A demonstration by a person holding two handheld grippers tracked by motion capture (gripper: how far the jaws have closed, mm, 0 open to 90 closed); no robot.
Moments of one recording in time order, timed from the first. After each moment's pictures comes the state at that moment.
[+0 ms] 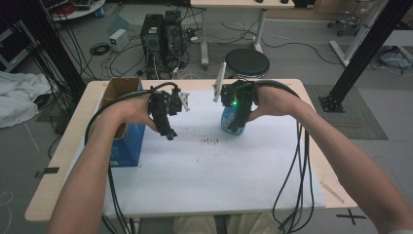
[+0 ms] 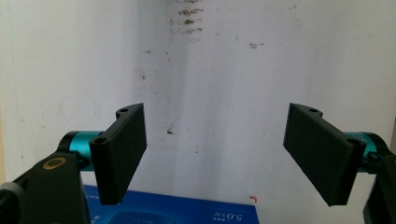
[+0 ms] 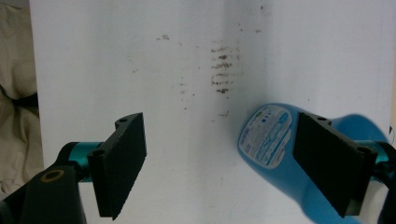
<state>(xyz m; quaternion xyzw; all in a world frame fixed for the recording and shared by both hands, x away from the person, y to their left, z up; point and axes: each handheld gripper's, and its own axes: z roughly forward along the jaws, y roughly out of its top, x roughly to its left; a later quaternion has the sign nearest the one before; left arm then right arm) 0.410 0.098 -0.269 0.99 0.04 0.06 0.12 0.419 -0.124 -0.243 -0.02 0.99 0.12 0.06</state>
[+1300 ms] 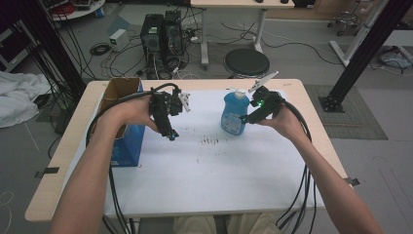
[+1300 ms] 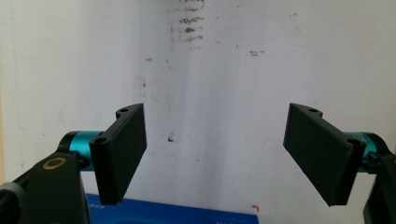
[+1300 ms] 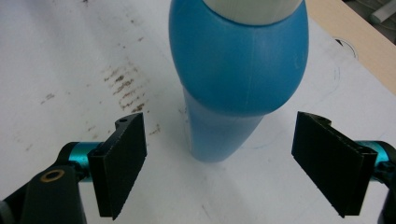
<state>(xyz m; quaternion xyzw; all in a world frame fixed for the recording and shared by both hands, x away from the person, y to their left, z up) 0.409 0.095 -0.275 0.99 0.03 0.06 0.13 0.461 -0.218 -0.327 0.27 0.90 0.31 0.11</state>
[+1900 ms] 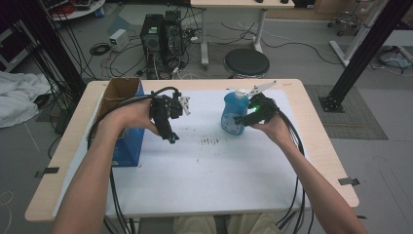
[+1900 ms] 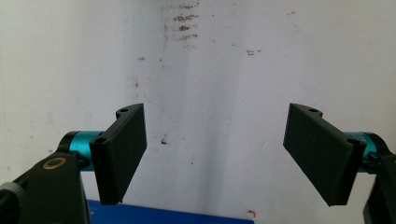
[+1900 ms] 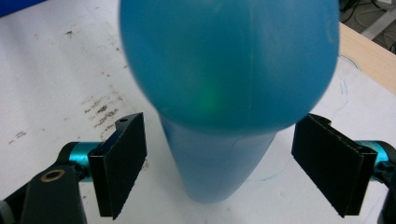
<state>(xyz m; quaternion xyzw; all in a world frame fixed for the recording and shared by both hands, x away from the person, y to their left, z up) 0.408 0.097 -0.284 0.99 0.04 0.05 0.13 0.468 -0.215 -0.364 0.29 0.87 0.38 0.13</state>
